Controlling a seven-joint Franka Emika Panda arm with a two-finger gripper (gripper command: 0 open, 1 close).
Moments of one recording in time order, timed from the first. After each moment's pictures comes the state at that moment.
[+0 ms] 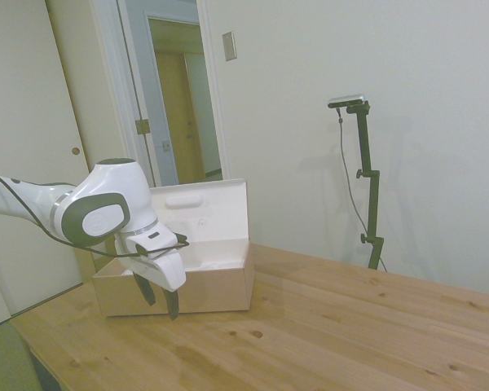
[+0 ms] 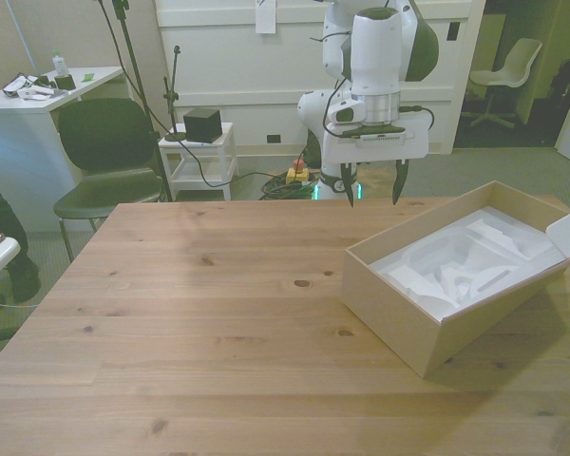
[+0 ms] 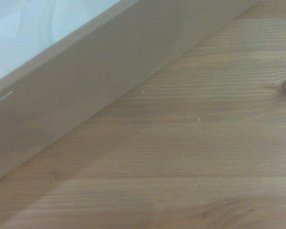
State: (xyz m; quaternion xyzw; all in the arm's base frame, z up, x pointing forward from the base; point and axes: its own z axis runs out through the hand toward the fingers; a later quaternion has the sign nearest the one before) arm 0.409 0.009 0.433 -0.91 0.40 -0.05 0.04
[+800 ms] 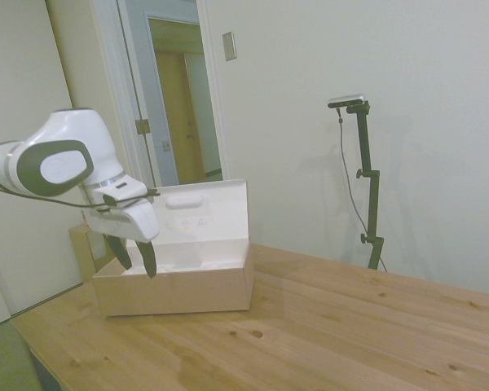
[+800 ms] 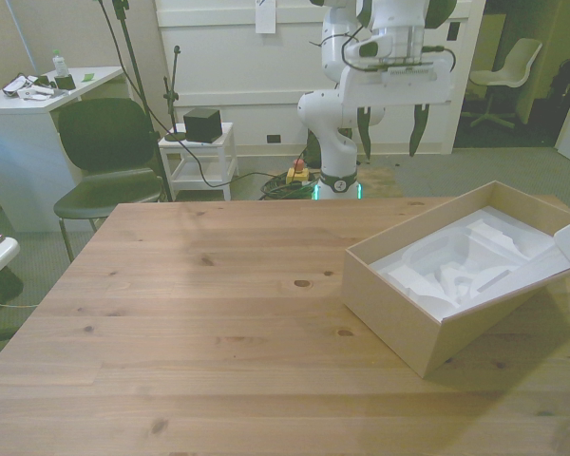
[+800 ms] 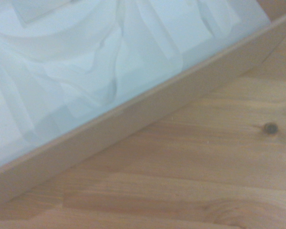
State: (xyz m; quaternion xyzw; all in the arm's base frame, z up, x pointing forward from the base) arm 0.382 0.053 0.559 -0.93 0.34 -0.10 0.04
